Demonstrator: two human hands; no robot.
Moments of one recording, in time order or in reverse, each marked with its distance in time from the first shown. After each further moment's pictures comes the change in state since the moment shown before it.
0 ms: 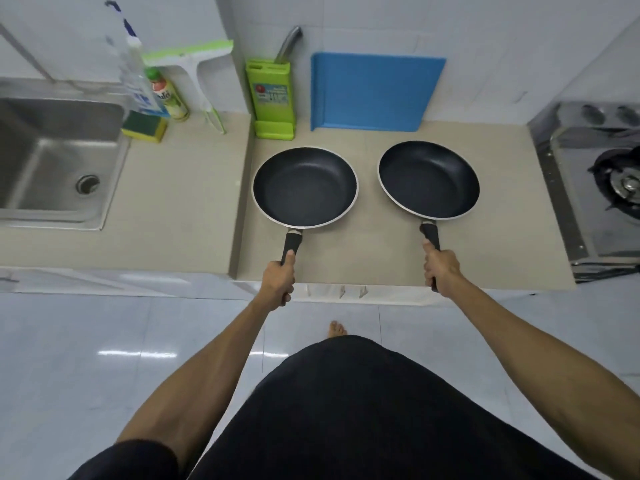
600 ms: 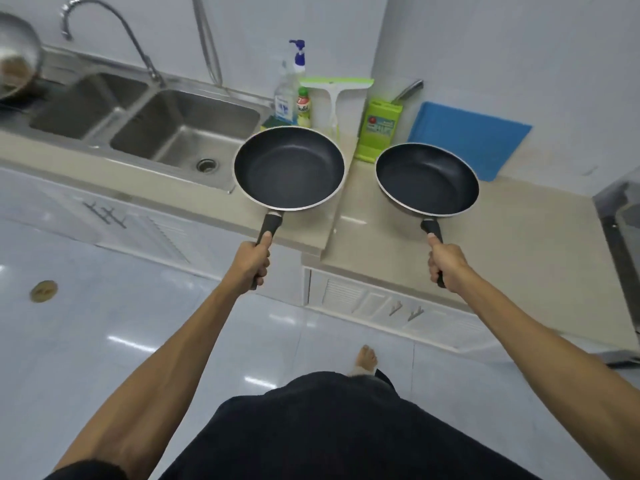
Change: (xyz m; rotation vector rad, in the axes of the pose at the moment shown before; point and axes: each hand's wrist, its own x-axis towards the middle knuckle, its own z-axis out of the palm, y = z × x) left_hand -0.097 -0.110 -0.257 -0.228 0.212 0.148; right_hand -0.182 -0.012 0.140 -0.100 -0.161 -0.274
